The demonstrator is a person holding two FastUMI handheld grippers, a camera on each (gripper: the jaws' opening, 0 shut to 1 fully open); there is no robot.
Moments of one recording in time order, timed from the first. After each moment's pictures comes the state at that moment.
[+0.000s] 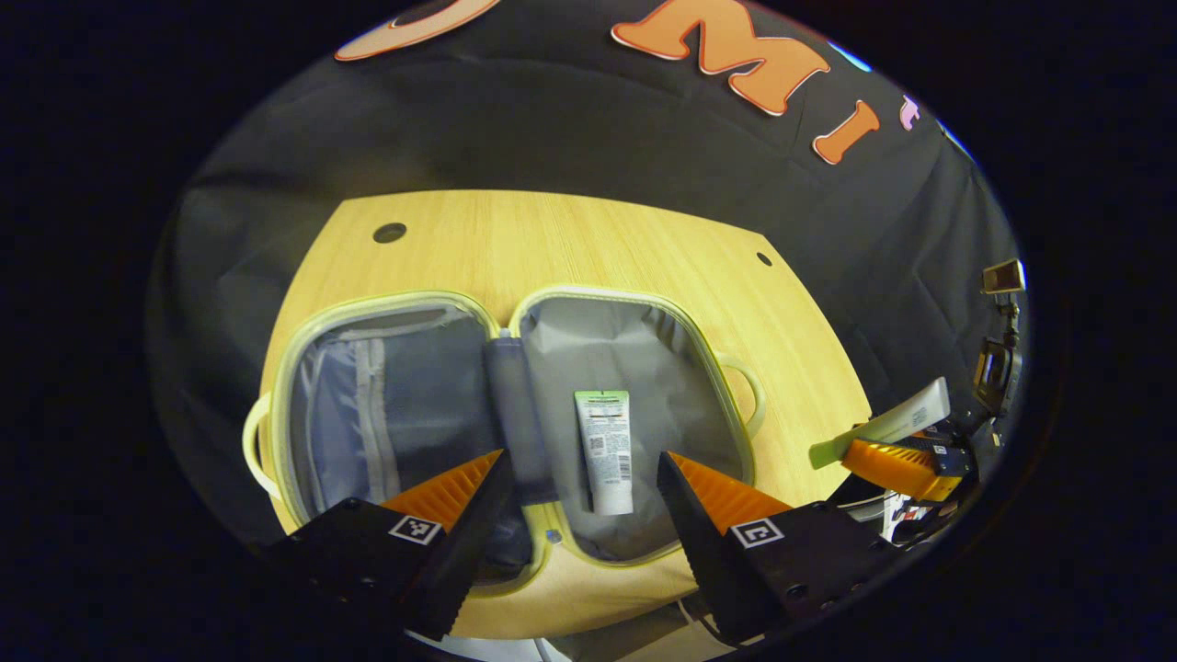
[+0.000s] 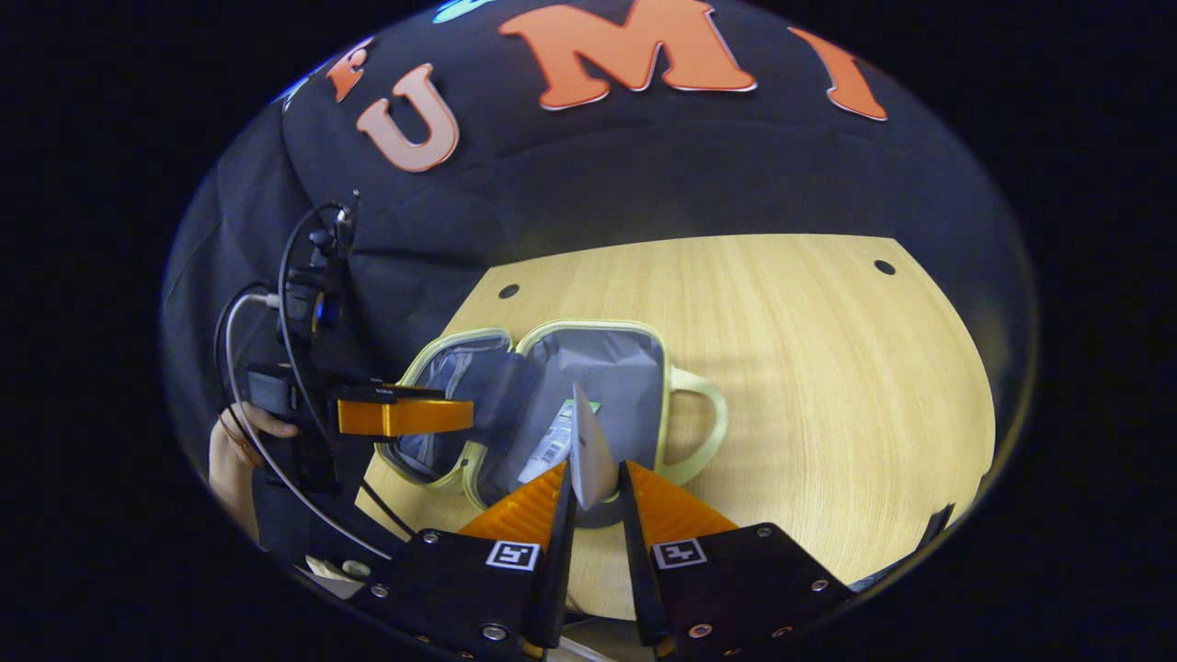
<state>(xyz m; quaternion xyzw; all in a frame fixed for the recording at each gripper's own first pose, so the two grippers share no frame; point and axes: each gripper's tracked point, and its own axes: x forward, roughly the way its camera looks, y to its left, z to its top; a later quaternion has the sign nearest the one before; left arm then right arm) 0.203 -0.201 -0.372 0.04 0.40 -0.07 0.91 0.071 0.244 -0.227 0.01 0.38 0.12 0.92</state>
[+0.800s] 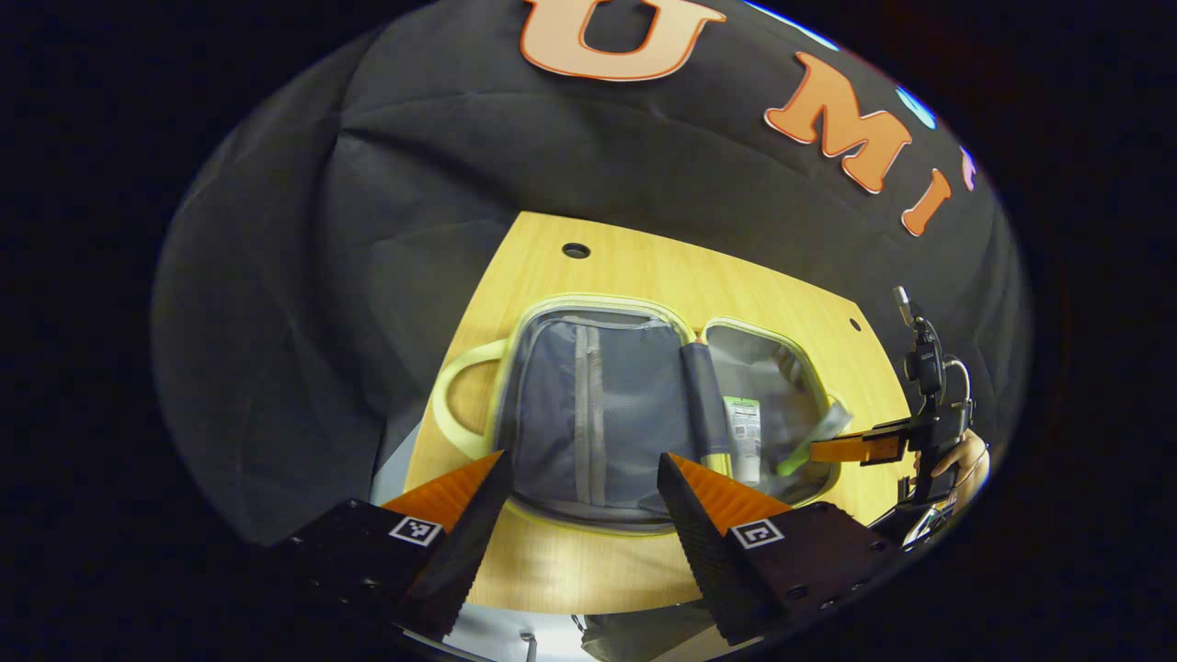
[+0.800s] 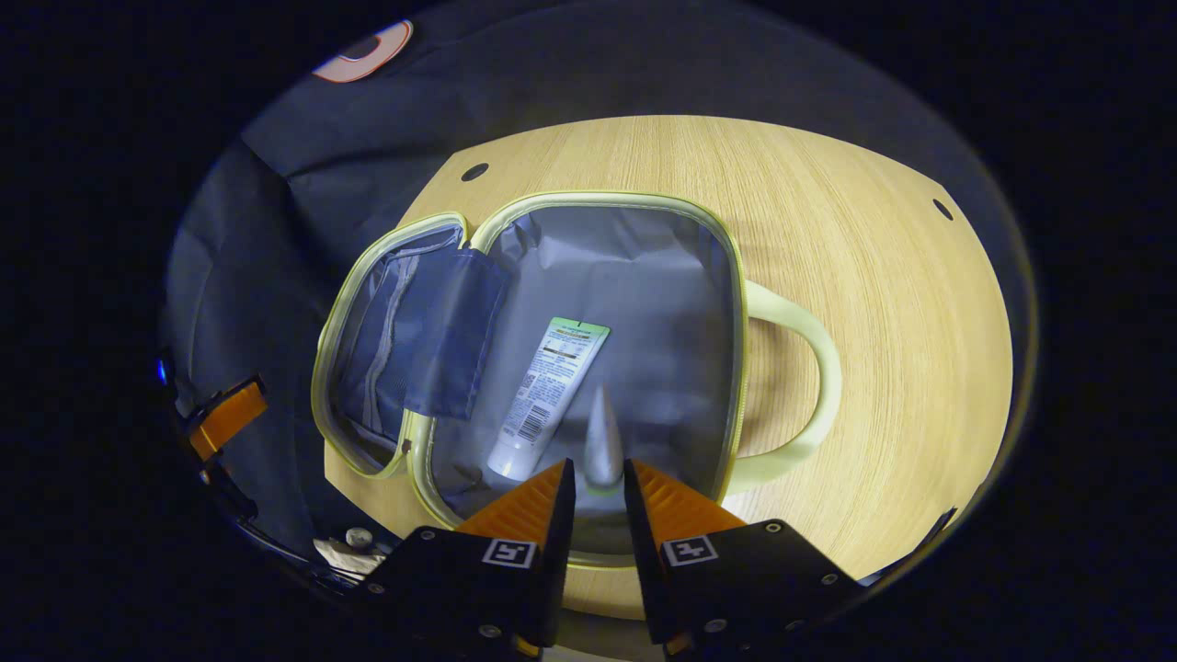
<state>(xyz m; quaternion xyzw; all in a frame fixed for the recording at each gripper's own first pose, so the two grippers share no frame) 0.103 -0.045 -0.325 0.00 0.33 0.10 0.94 0.110 0.270 -0.334 0.00 0.55 0.09 0.83</state>
